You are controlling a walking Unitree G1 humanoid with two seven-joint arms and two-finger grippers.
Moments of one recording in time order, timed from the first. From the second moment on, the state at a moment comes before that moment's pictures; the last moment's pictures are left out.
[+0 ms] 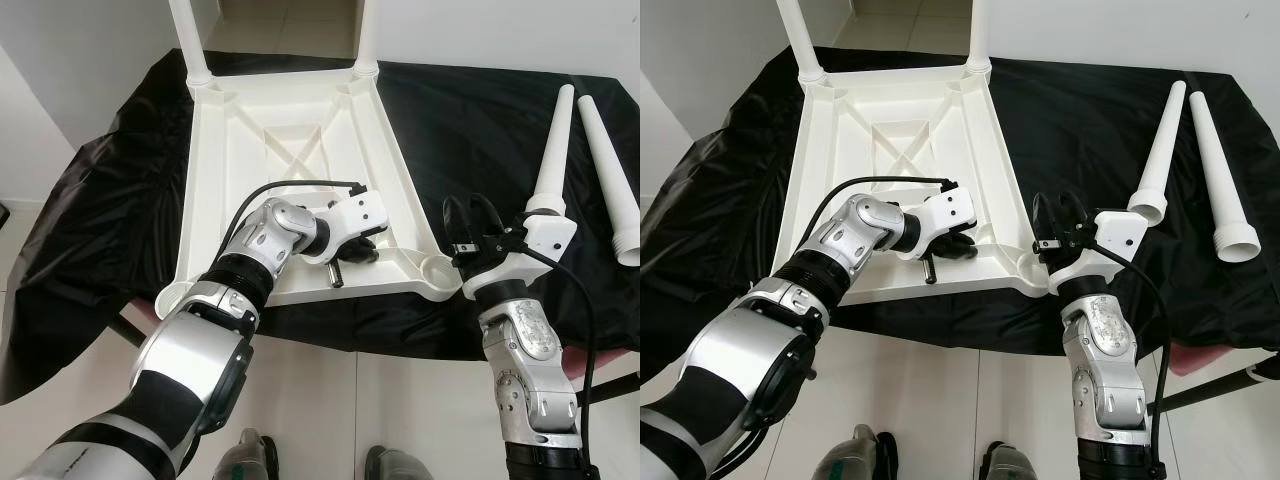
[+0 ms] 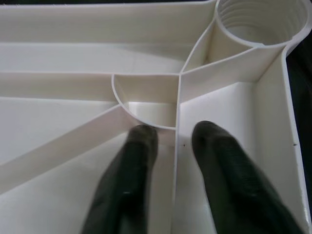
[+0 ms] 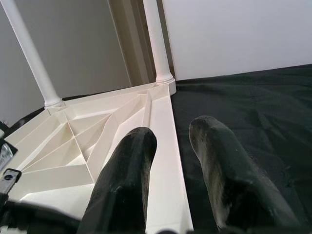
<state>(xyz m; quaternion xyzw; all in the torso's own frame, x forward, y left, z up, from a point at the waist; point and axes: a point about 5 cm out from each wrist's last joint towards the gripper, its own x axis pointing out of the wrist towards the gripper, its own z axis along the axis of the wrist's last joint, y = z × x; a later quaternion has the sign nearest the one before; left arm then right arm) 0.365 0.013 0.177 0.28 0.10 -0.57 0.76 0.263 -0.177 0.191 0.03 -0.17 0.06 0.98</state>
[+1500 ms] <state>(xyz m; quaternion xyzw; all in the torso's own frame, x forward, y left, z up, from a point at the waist) 0.358 0.047 0.261 0.10 -0.07 -0.48 0.87 0.354 -0.230 0.218 0.00 -0.12 -0.16 0.98</state>
